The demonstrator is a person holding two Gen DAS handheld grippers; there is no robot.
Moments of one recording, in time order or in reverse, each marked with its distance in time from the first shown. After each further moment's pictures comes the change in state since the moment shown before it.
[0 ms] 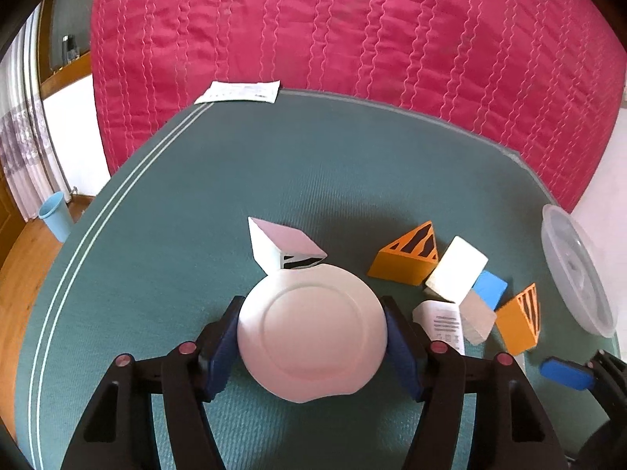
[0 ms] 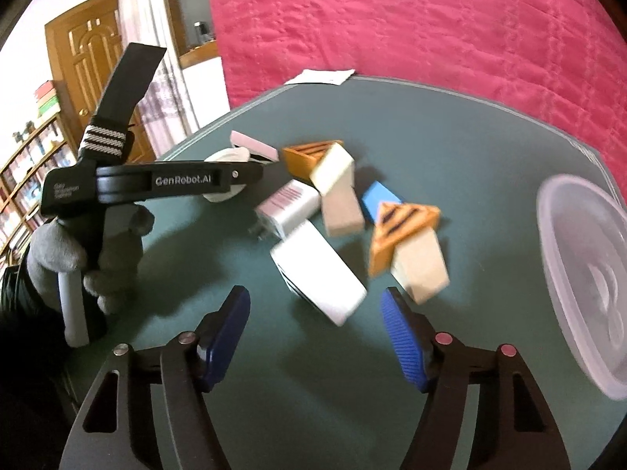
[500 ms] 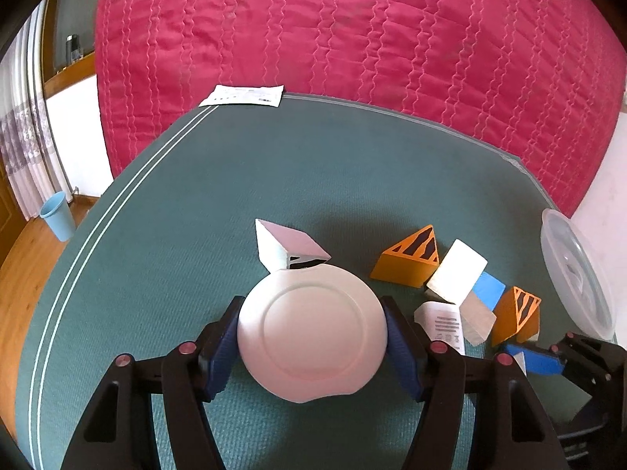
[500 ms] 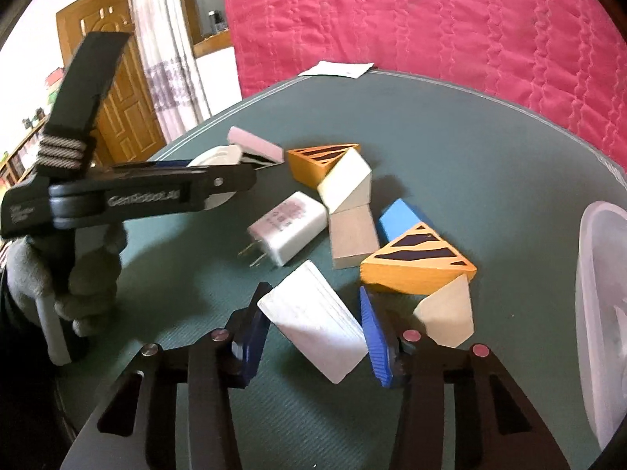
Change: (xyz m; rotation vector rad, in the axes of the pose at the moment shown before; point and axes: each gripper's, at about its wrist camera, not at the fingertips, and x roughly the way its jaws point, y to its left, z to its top) left arm -0.001 0.005 -0.001 -0.015 -0.010 -0.001; right arm 0.029 -0.005 0.015 -0.047 0.026 0.052
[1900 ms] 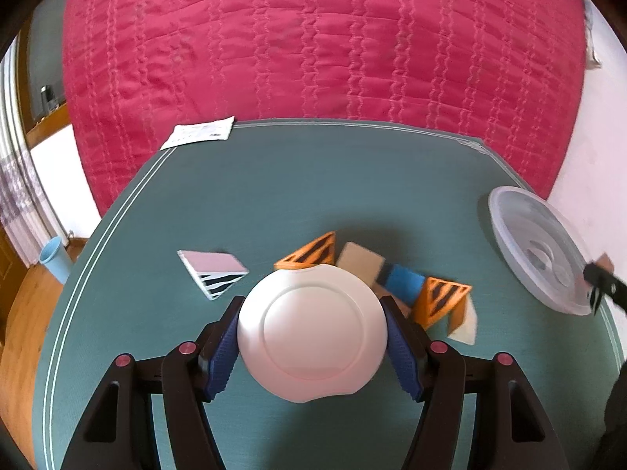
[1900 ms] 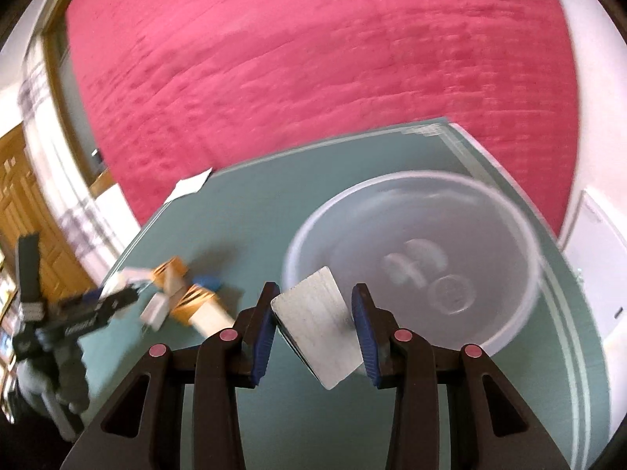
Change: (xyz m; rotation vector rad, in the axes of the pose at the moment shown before) left arm -0.032 -0.073 -0.002 0.158 -0.045 -0.006; right arm -0.151 -0.134 -0.059 0.495 -0.301 -0.287
